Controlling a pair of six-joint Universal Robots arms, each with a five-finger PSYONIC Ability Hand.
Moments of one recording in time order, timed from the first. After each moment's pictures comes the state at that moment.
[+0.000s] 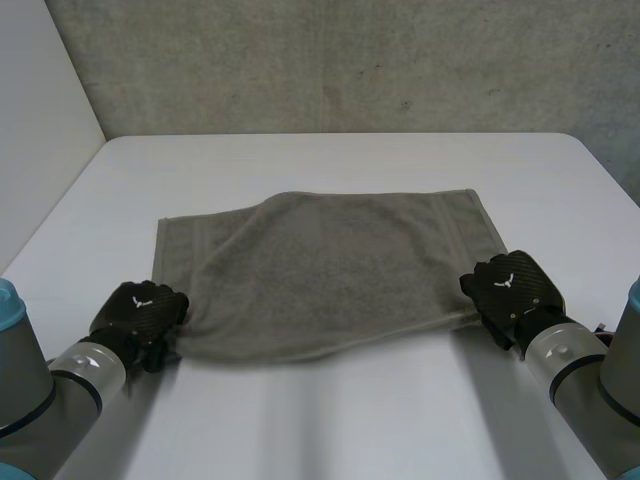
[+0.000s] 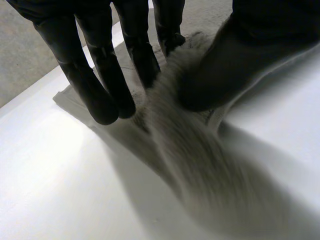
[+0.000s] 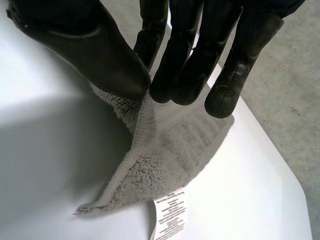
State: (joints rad) left arm 4.52 -1.81 -2.06 3.44 -1.40 3.59; right arm 1.87 -1.36 1.97 -0.27 1.46 2.46; left_hand 1.41 1.44 1.45 1.45 1.43; right_hand 1.32 1.33 1.33 1.33 1.17
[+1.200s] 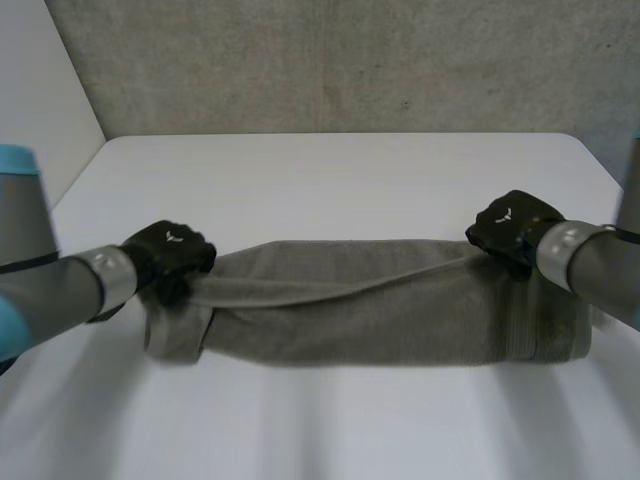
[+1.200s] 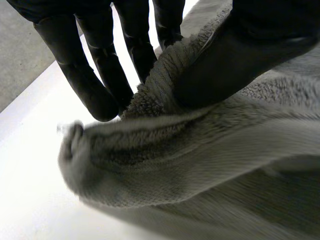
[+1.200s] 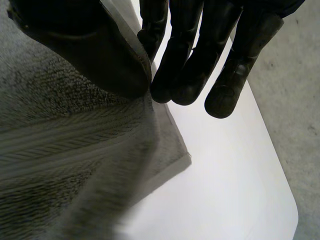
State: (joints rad) left arm 4.52 -2.11 -1.37 2.90 -1.18 3.81; right arm 1.82 -1.09 1.30 0.30 1.38 2.20; left_hand 1.43 1.48 1.54 1.51 1.50; right_hand 1.32 1.33 1.33 1.33 1.18
